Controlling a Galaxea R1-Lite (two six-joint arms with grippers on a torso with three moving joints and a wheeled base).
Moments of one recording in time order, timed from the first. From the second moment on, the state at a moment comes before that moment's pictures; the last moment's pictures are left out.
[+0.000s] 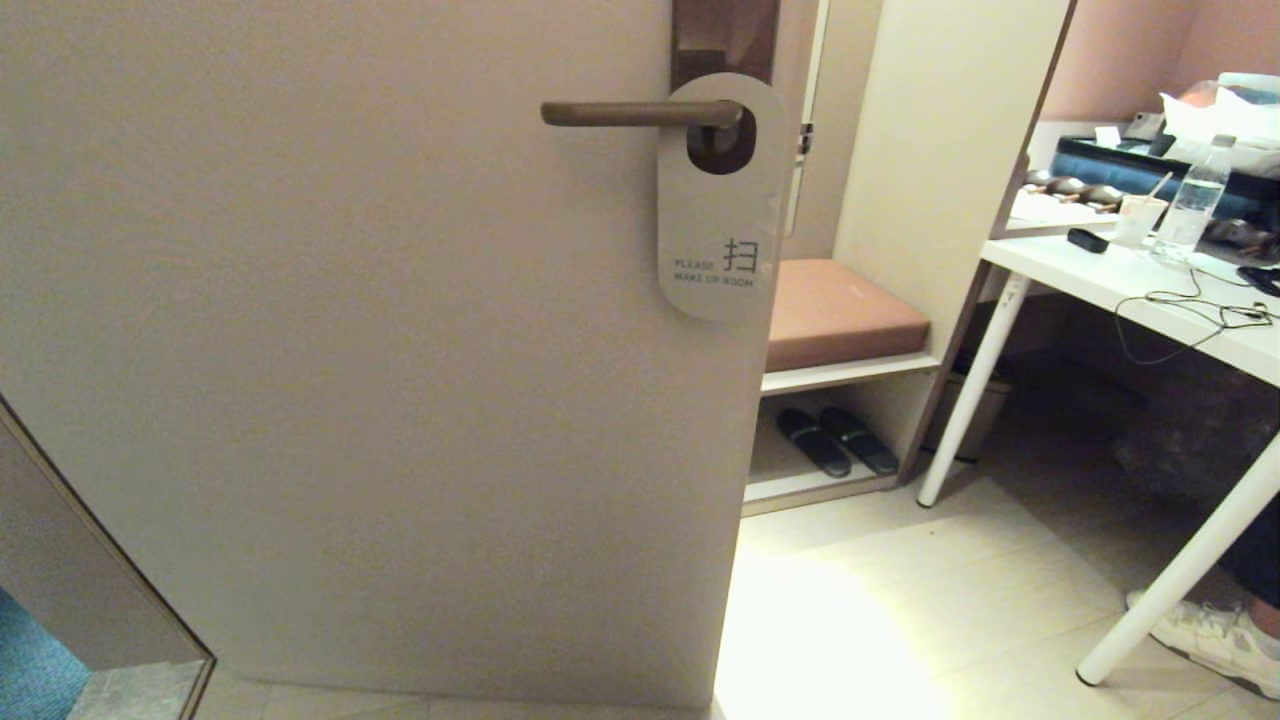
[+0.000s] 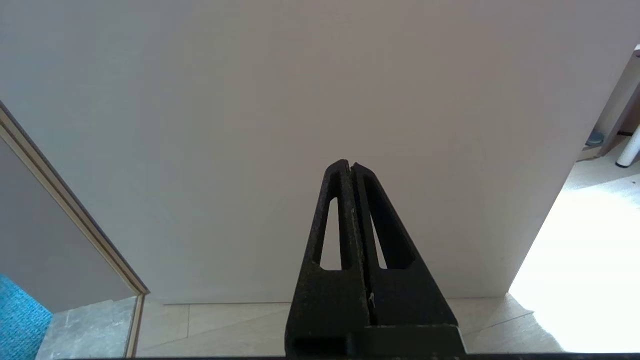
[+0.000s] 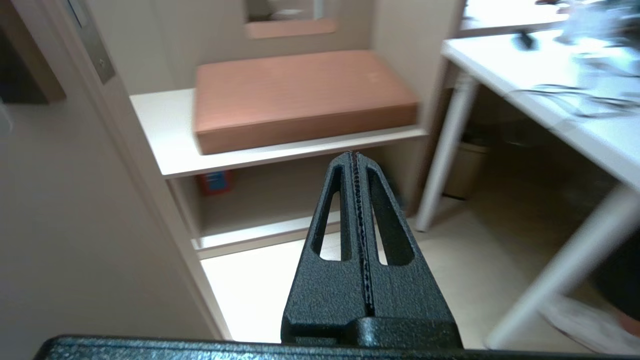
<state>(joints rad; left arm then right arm) 0.01 0.00 0.00 0.00 -0.02 0.06 0.01 0.91 -0.82 -0.04 -0.07 0.04</state>
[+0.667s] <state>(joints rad) 0.01 0.00 0.00 0.00 -0.02 0.06 0.01 1.32 -0.82 -0.38 0.54 0.04</state>
